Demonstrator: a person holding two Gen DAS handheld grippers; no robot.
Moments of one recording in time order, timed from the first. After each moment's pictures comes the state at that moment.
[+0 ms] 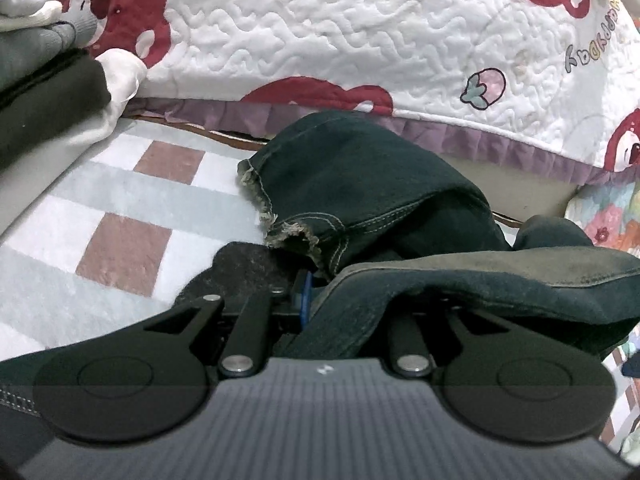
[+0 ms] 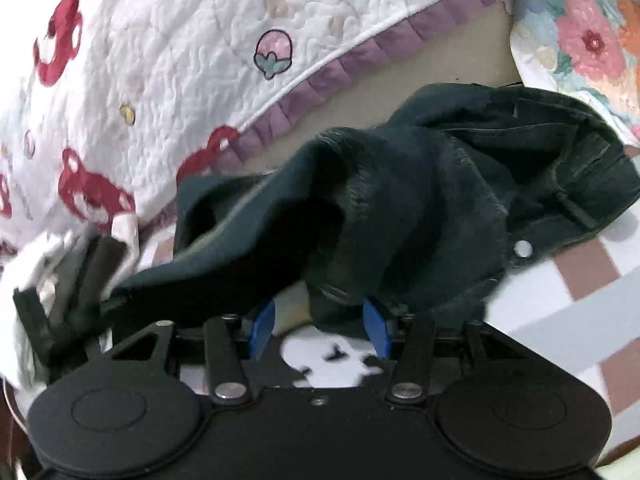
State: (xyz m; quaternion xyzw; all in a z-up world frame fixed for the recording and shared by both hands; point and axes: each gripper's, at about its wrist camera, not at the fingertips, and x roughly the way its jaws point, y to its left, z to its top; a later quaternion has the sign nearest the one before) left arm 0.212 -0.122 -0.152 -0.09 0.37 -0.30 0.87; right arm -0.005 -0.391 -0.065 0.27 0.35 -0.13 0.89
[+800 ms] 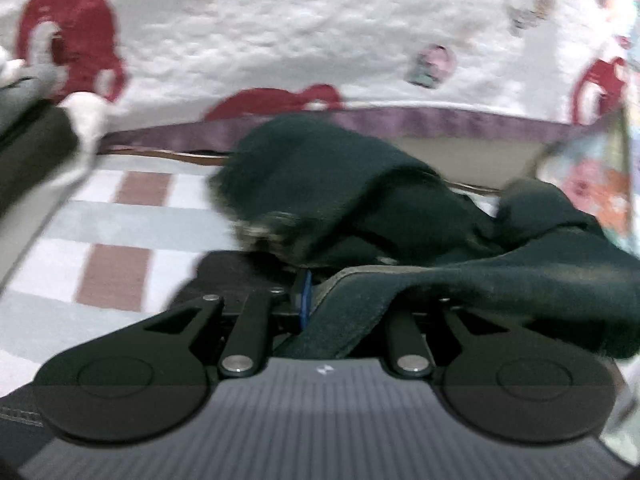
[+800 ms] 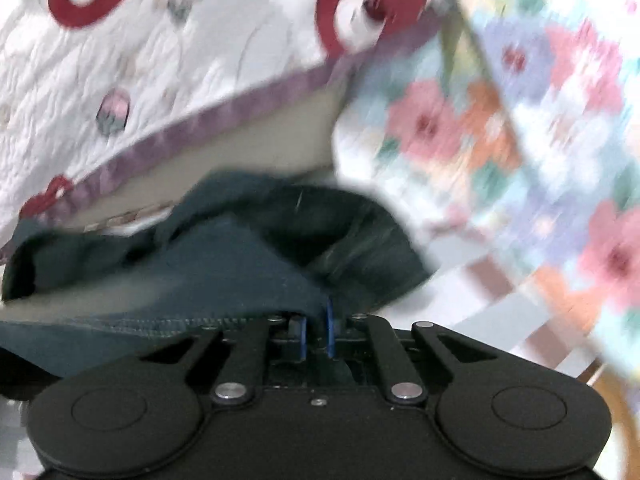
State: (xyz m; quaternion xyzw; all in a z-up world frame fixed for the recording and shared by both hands) left arm 0.180 -0.140 -0.129 0.00 0.36 -0.36 0.86; right arm -0.094 -0.463 -0.037 0.13 0.30 -0.37 0.87
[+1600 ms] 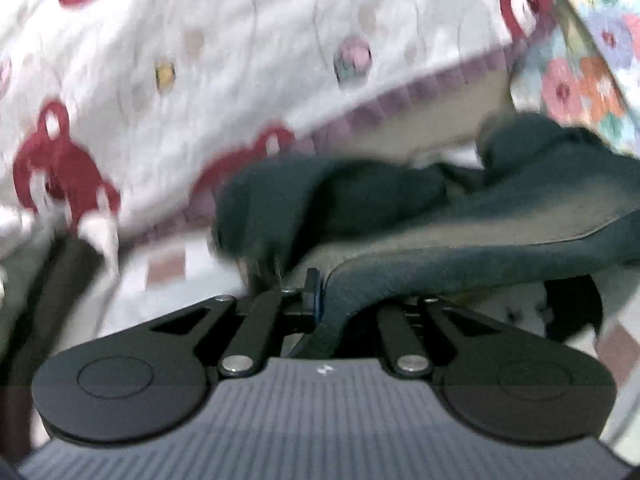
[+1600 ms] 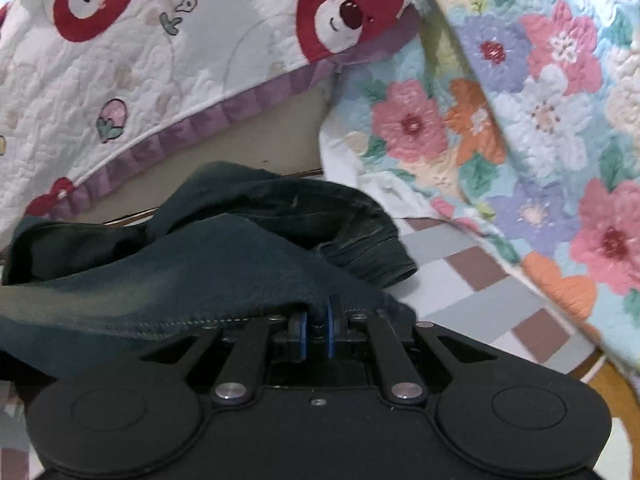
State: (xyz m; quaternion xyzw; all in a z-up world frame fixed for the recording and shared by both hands) left arm 0.099 -0.161 -0.113 0.19 0.27 -0.34 0.88; right arm -0.140 -0.476 -0.097 0.17 0.27 -0.34 0.89
